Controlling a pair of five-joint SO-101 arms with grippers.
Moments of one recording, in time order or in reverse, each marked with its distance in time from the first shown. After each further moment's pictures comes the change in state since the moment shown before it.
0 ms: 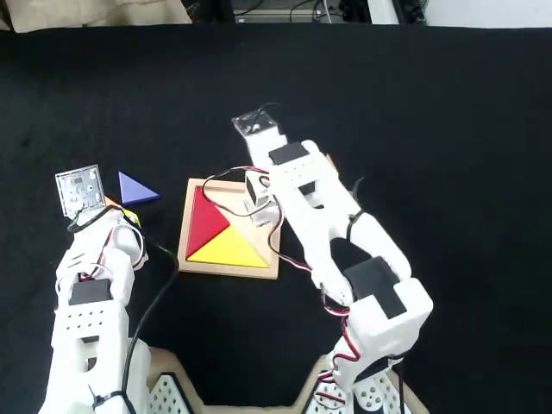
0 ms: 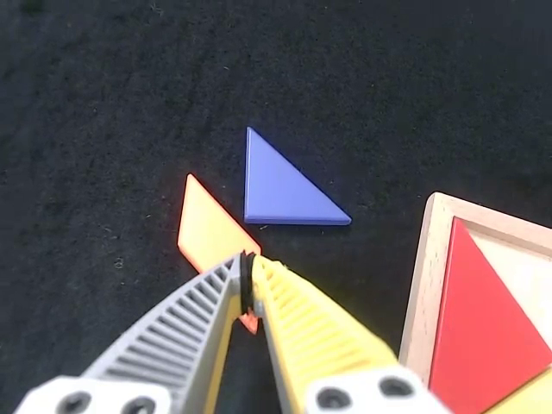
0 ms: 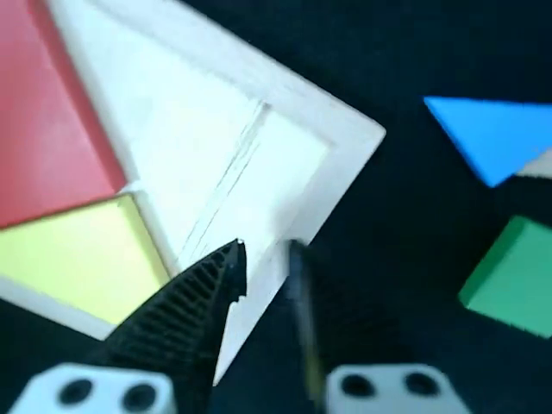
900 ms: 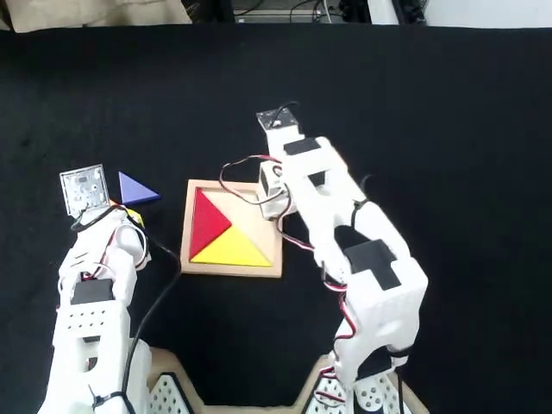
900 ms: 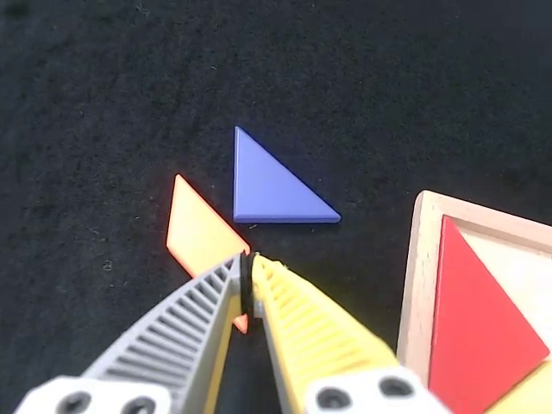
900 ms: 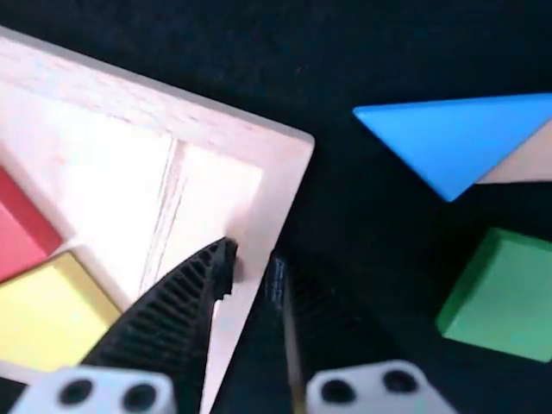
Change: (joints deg) left arm 1.2 0.0 0.0 0.0 0.0; right arm 6.1 8.6 -3.4 -2.5 0.3
